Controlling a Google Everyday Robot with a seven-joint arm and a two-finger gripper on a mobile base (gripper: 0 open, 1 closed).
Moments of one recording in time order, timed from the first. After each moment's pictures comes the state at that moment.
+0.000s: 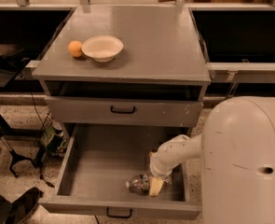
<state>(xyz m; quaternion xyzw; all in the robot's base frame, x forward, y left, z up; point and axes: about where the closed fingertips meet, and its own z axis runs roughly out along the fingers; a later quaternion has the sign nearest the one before) 0.527 -0.061 0.383 -0.68 0.71 0.06 0.15</state>
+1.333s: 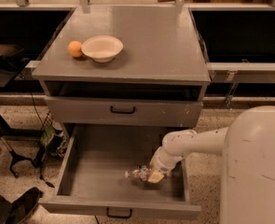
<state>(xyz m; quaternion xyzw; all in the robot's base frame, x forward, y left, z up) 0.529 -0.070 0.400 -0.65 0.74 0.10 0.14</state>
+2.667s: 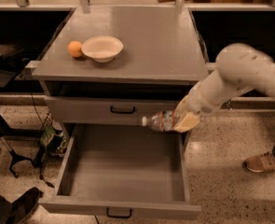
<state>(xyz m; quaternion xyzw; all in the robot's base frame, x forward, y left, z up) 0.555 -0.143 0.720 -0.64 0.73 0.11 0.21</state>
